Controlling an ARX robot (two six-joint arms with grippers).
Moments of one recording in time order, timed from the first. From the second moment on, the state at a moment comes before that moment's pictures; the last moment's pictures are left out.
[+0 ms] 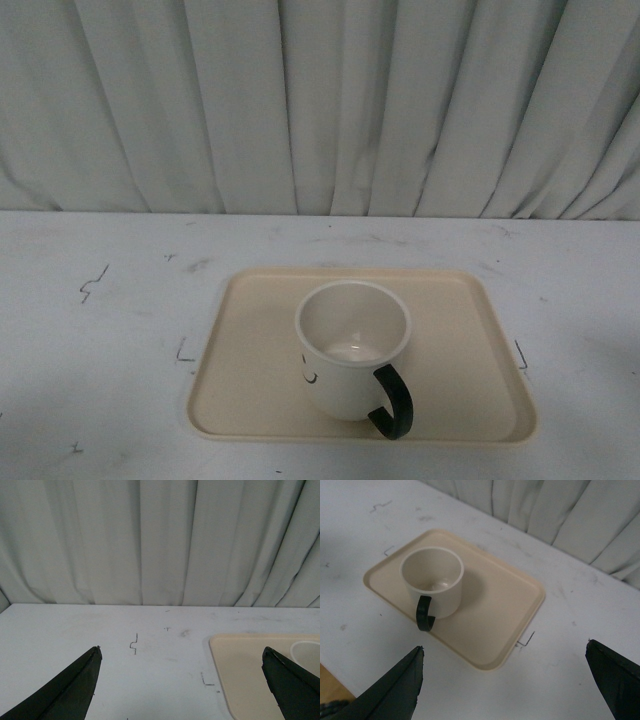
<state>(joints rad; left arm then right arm) 0.00 0.01 0.01 0.00 0.00 -0.01 0.01 0.97 0.40 0.07 -0.50 -0.41</state>
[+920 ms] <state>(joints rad) 0.00 0.01 0.01 0.00 0.00 -0.01 0.39 2.03 1.23 -0.22 -0.20 0.04</state>
